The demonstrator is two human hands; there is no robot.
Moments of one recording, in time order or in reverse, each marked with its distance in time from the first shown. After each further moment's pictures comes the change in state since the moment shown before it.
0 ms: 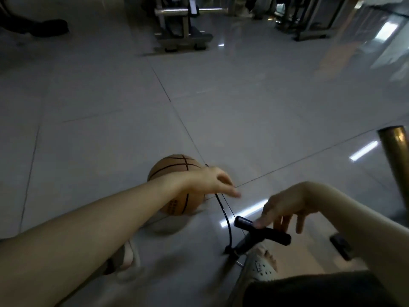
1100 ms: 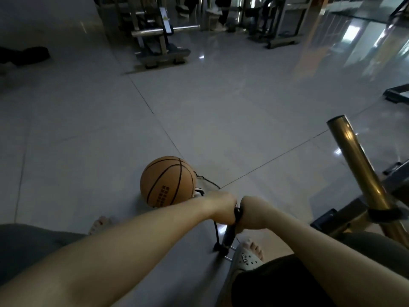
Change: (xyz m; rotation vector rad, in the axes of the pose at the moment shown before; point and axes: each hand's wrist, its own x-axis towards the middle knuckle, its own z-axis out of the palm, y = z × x) left_hand 0.023 0.071 0.096 0.586 -0.056 0.002; right_hand 0.017 0.005 0.072 -0.143 0.698 -0.011
